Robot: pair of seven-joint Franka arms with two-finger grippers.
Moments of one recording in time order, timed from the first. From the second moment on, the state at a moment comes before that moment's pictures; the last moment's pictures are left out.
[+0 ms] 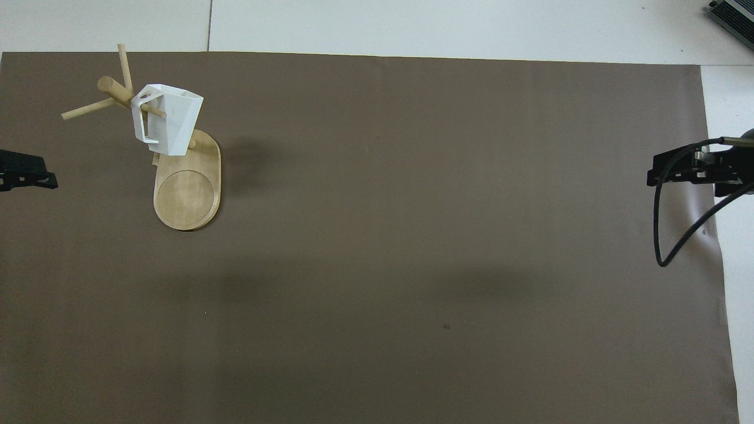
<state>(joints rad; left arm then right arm) 0.14 -0.08 -0.07 -1.74 -0.04 1.73 -0.15 -0.04 0.02 0.01 -1.55 0.01 1.59 0.11</state>
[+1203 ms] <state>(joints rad) 0.02 -0.08 -0.03 -1.62 -0.01 1.51 -0.03 -0.04 0.02 0.00 -1.55 0.01 1.59 0.05</state>
